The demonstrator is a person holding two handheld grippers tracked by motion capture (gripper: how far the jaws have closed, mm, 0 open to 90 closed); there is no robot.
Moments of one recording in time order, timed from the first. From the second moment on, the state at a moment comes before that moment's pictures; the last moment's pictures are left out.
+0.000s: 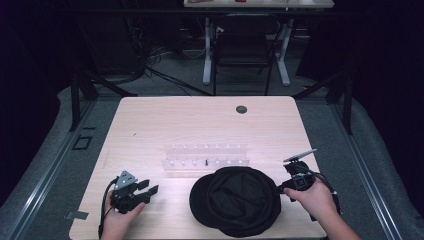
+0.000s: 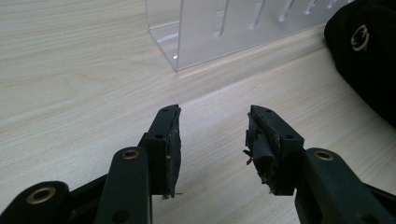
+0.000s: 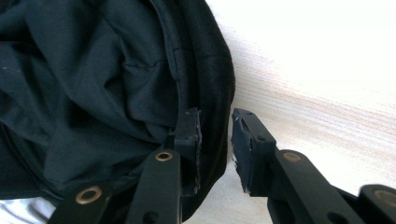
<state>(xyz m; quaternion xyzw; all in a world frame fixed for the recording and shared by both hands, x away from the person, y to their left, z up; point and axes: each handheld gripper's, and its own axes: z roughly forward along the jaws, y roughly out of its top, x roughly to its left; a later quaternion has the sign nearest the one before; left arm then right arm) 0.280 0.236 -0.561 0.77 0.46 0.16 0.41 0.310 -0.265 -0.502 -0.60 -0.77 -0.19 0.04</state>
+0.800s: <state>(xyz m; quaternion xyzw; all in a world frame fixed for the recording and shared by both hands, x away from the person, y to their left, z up) 0.281 0.236 -0.562 0.77 0.46 0.16 0.41 0.325 -0.265 -0.522 -0.61 -0.77 -0.17 0.12</state>
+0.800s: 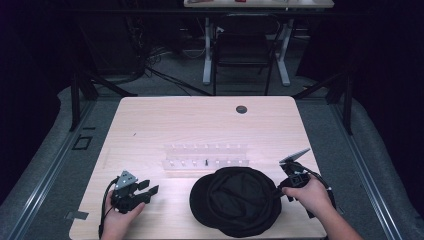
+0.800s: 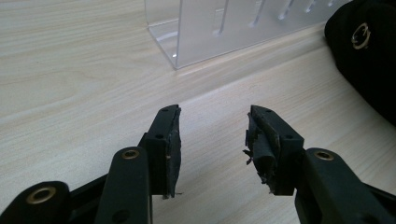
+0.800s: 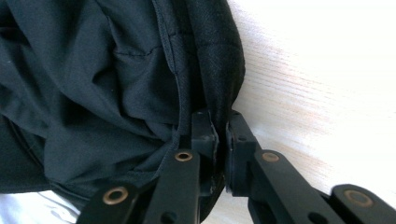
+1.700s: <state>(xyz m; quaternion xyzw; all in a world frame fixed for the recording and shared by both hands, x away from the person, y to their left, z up) 0.281 0.236 -0.563 0.77 0.46 0.15 0.41 0.318 -0.281 -0.486 -0.61 -0.73 -0.24 0.19</state>
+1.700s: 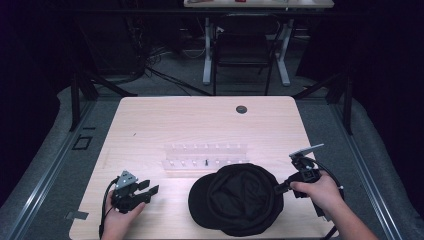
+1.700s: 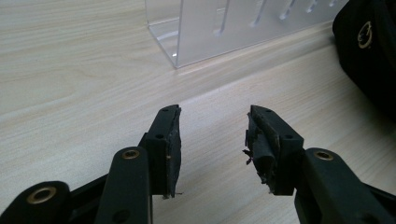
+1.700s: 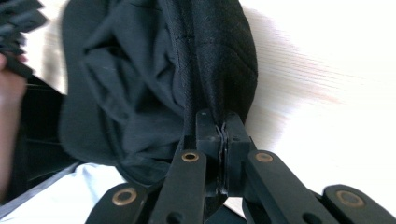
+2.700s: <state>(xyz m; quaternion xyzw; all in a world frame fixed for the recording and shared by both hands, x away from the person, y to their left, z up) 0.281 0.236 -0.563 0.77 0.47 0.16 0.41 0.306 -0.263 -0.438 -0.55 -0.68 -0.38 0.30</state>
